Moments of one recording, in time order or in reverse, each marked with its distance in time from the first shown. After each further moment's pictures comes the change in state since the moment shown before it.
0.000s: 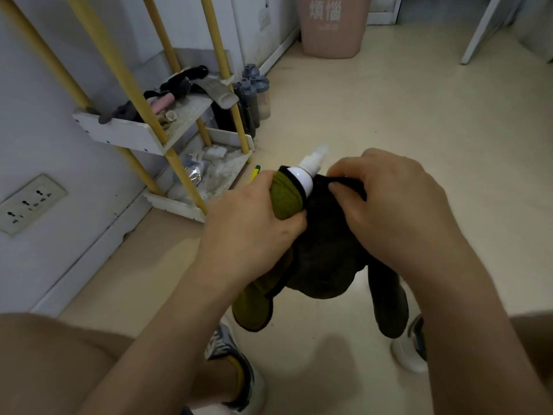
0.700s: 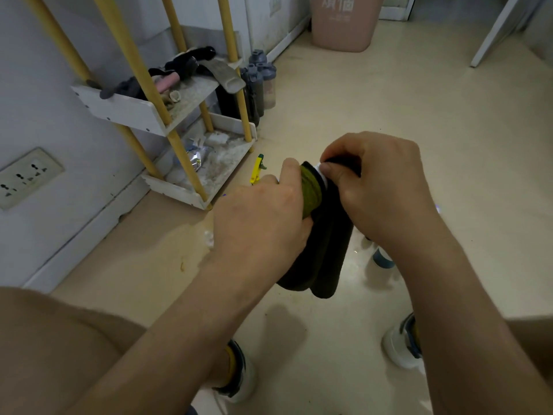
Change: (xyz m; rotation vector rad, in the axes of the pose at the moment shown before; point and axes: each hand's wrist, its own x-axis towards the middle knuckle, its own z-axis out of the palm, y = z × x) left_hand -0.012 0.011 0.011 0.485 0.088 0.074; right_hand 0.020 -0.006 0.016 0.194 0.087 -0.090
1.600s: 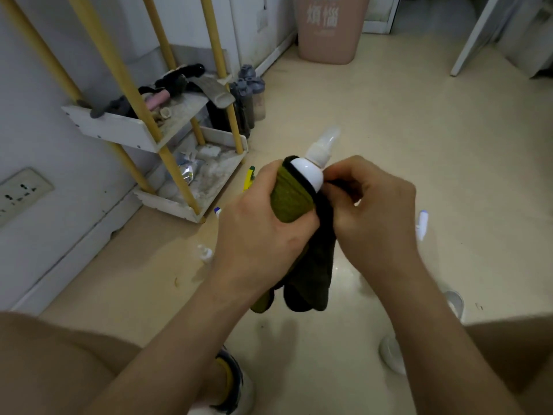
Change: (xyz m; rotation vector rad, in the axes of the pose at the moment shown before) left_hand 0.000 0.002 0.010 -0.938 0.151 -0.076; right_hand -0.023 0.012 0.019 0.291 0.324 -0.051
